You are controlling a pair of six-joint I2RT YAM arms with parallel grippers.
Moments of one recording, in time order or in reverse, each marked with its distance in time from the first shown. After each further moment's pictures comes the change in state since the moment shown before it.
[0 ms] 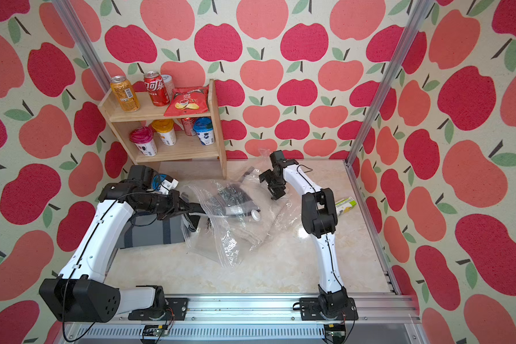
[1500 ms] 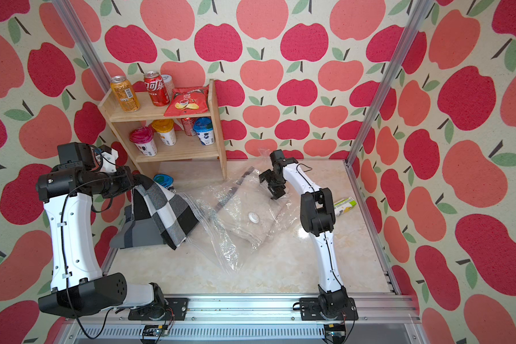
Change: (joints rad) left arm 0.356 0.079 0.457 -0.051 -0.283 0.208; right arm -0.006 0.052 0.084 -0.064 -0.021 -0.015
